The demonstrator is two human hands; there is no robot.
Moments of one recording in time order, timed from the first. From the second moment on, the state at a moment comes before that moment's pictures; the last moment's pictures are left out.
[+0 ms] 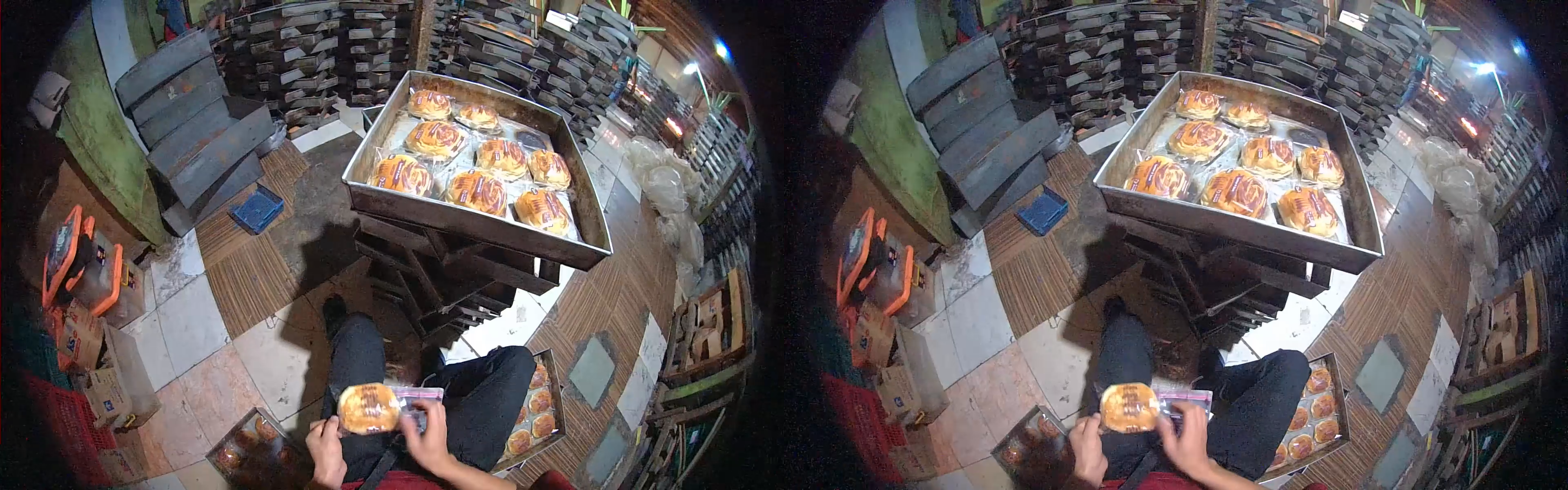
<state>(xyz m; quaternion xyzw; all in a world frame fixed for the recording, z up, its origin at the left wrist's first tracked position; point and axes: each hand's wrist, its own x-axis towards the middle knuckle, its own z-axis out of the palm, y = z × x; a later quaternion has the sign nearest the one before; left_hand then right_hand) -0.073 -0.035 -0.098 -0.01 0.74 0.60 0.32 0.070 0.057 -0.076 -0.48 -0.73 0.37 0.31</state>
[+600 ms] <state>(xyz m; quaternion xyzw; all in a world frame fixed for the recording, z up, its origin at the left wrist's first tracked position) -0.058 -0.010 -0.111 0.25 0.79 0.54 0.14 0.142 0.454 0.261 -0.56 -0.56 0.27 0.54</state>
